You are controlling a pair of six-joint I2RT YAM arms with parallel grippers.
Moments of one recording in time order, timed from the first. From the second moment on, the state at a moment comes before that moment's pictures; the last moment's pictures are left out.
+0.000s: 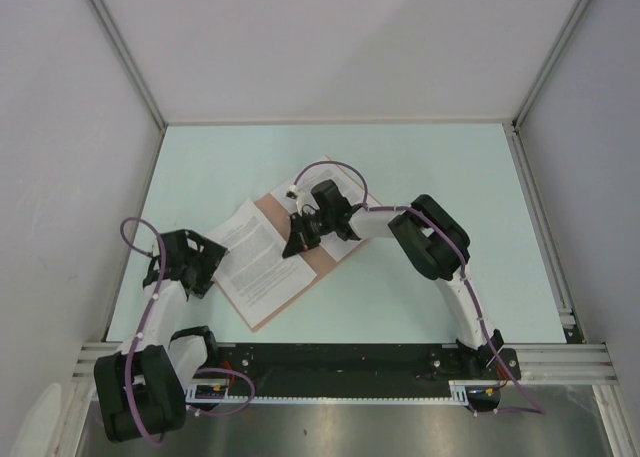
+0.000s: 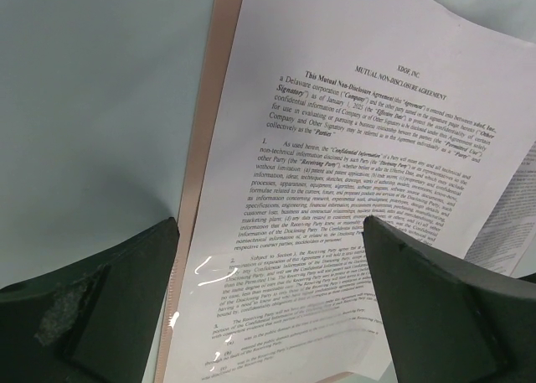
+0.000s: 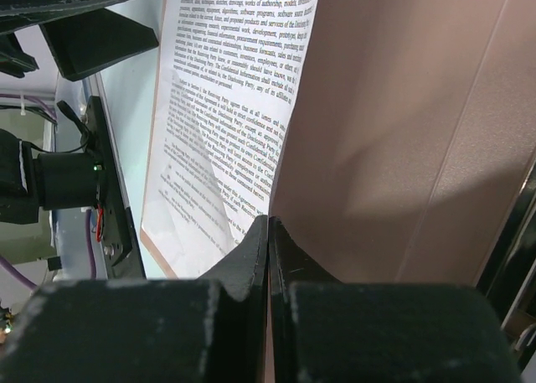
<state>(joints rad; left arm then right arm) 0.20 0.95 0.39 -0.38 0.06 -0.92 0.76 2.25 1.40 0.15 -0.79 0.46</state>
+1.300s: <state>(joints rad) 0.15 0.78 0.59 -0.62 0.00 -0.78 0.82 1.97 1.42 -0.19 -0.17 0.16</state>
